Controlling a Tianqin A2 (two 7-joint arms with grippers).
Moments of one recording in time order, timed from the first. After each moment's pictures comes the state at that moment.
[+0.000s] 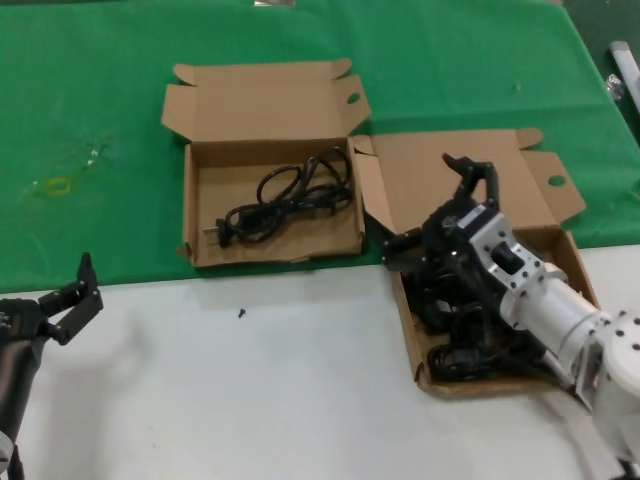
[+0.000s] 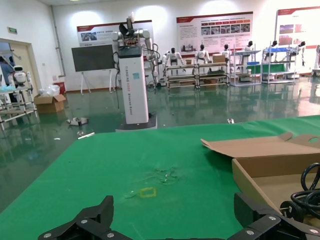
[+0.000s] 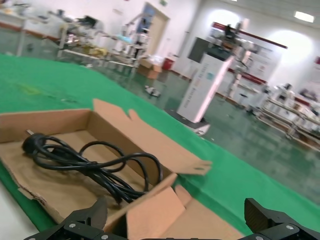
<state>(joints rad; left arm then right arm) 0.00 -0.30 1.60 -1.60 -1.80 0.00 0.00 0.36 0.29 -1.70 1.25 1.73 -0.31 -0.37</state>
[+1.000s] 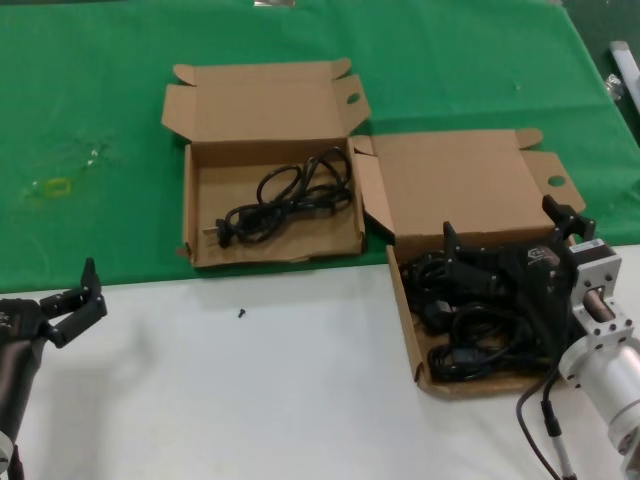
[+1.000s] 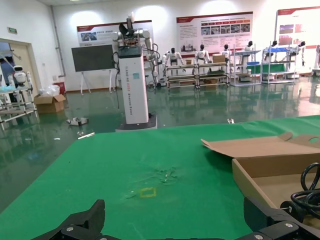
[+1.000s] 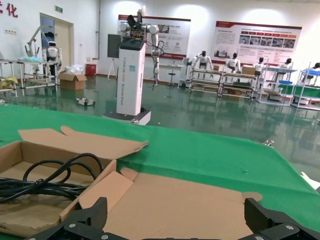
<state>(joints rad) 0.00 -0.30 1.60 -1.60 -1.80 0.00 0.00 0.04 0.30 -1.61 1.57 1.79 -0.03 -0.04</state>
